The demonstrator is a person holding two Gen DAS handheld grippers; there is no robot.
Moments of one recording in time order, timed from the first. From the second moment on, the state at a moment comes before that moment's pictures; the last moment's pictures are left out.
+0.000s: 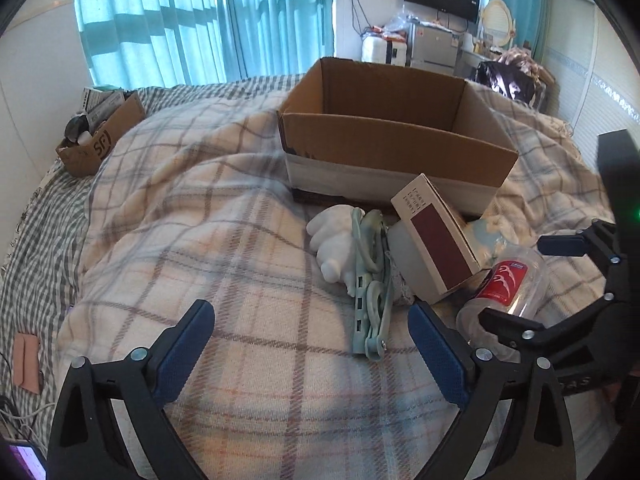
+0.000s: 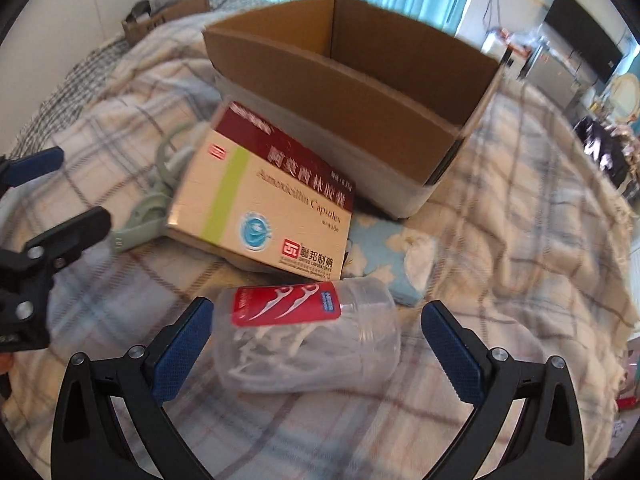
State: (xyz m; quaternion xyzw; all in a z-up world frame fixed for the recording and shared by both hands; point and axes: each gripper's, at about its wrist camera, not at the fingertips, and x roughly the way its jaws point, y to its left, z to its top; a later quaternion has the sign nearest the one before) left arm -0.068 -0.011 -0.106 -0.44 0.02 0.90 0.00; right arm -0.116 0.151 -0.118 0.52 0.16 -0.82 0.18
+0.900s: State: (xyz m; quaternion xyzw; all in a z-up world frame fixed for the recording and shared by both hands) left arm -0.085 0.021 -0.124 -0.49 0.03 0.87 0.08; right arm -0.088 0.202 -0.084 0.46 0.07 -0.87 0.15
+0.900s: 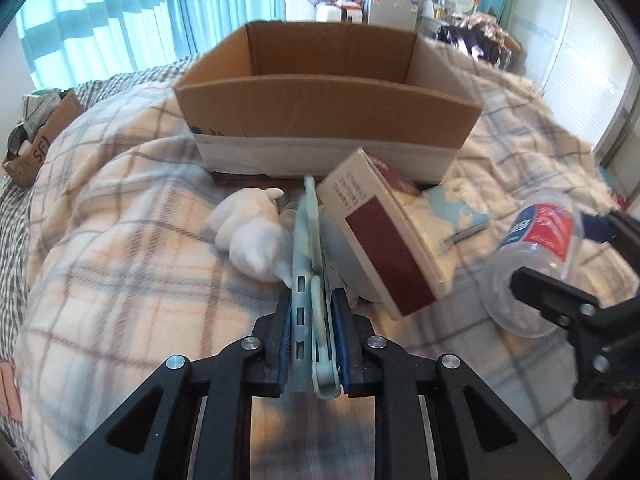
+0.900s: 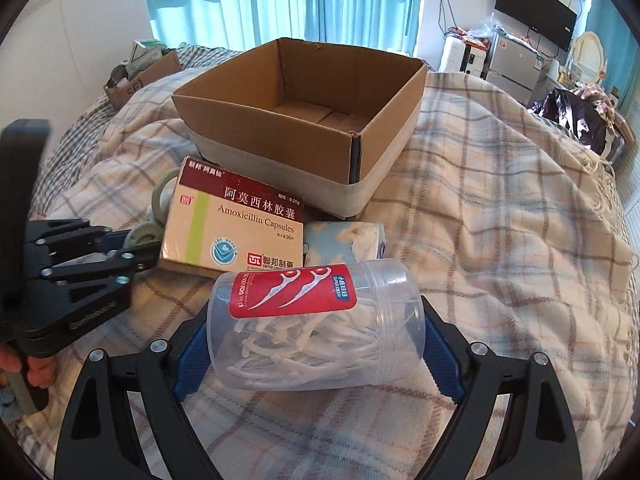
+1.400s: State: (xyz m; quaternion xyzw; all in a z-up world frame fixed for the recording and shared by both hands) left arm -0.029 0.010 -0.069 -0.43 0.00 0.90 0.09; right arm -0.030 0.209 -0.047 0.42 0.03 -0.90 0.14
